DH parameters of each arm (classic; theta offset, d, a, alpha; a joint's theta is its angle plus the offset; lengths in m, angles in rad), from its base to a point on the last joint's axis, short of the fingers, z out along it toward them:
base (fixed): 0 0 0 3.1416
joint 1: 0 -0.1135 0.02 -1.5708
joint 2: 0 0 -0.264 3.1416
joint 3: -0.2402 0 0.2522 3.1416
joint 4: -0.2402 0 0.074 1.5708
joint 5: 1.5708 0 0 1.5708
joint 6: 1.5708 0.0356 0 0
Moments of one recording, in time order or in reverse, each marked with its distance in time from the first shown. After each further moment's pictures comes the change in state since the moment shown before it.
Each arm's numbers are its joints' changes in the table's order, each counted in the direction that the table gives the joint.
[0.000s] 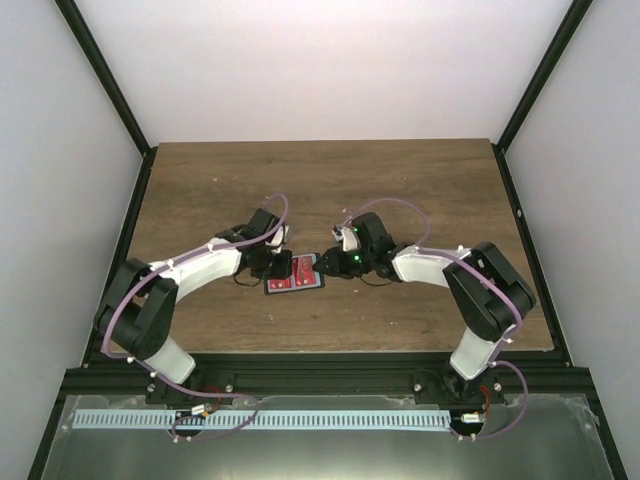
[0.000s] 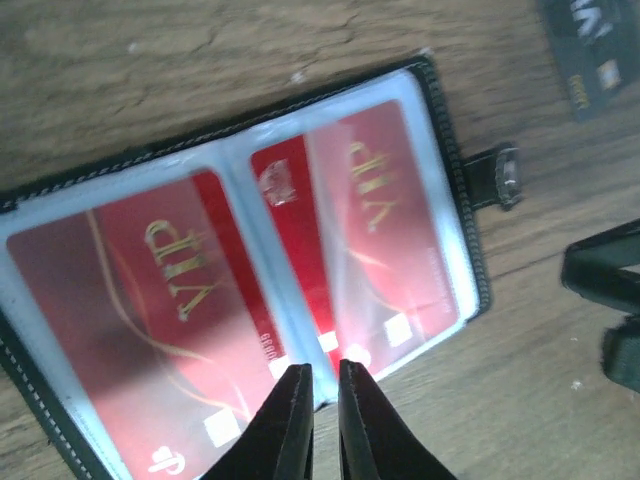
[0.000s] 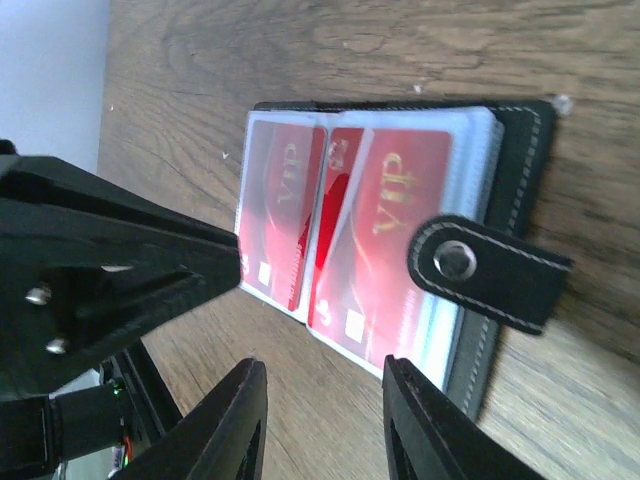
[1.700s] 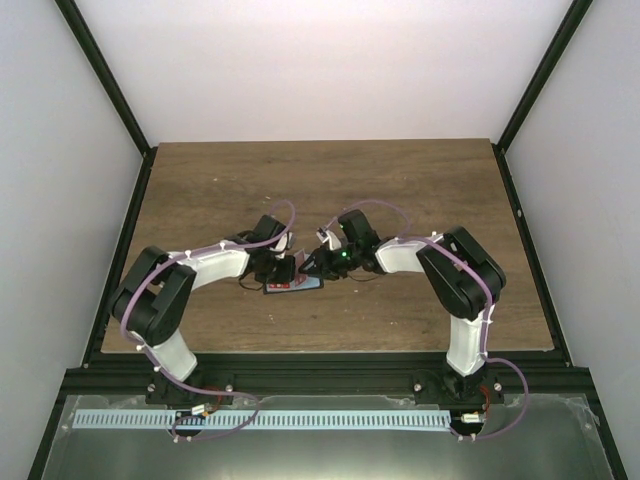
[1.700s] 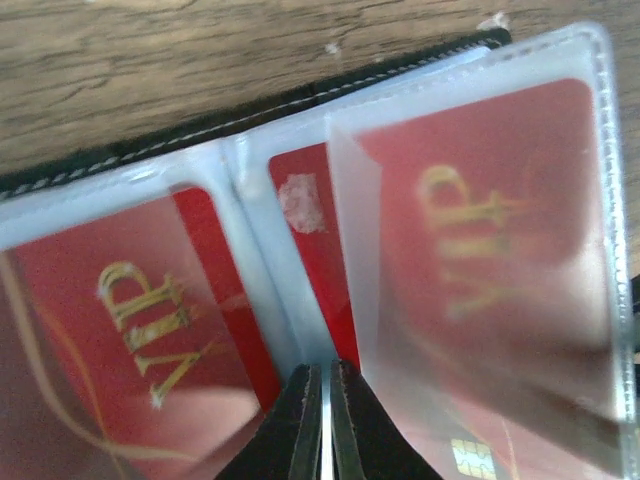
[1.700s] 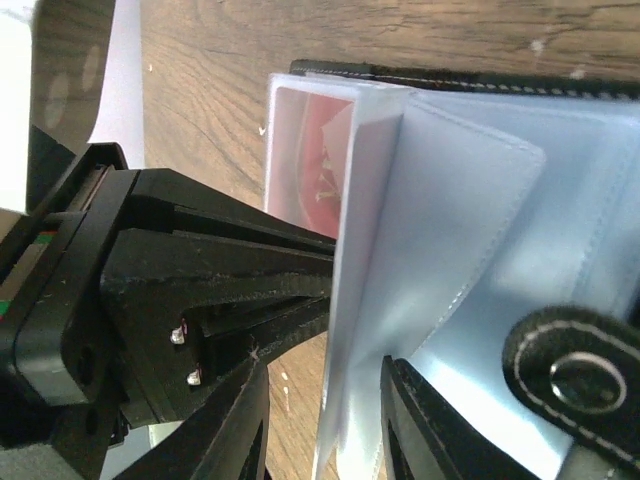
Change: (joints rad) left arm -0.002 -0.120 0.056 0.143 0.010 0.002; right arm -0.026 -0.212 -0.139 0.057 -0.179 0.080
